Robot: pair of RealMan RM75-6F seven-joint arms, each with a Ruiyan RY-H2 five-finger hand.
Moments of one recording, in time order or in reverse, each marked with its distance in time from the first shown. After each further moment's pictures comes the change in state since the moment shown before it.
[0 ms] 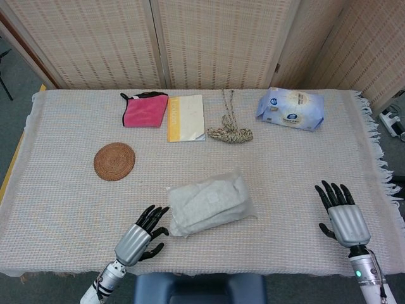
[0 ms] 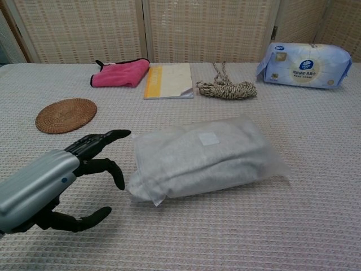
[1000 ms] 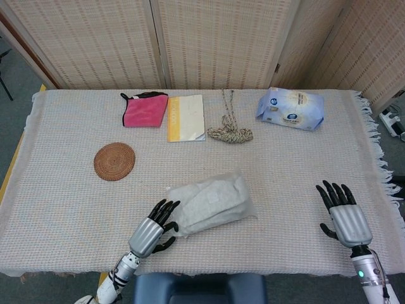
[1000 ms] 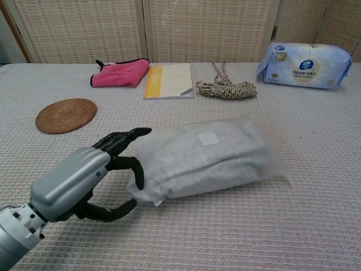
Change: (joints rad) left arm -0.075 -0.144 -0.028 0.162 -0.069 -0.005 -0.036; right arm 0.002 0.024 -0.004 -0.012 -0.004 -0.003 0.035
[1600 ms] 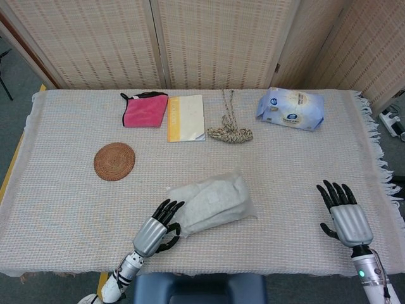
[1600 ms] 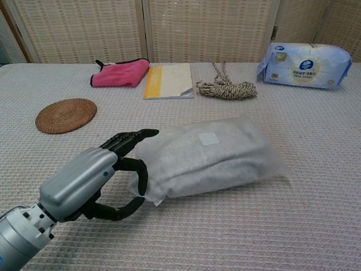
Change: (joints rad) left arm -0.022 -0.041 0.011 0.045 -0.015 0.017 -0.043; right arm 0.000 0.006 0.001 -0.003 0.002 0.002 0.010
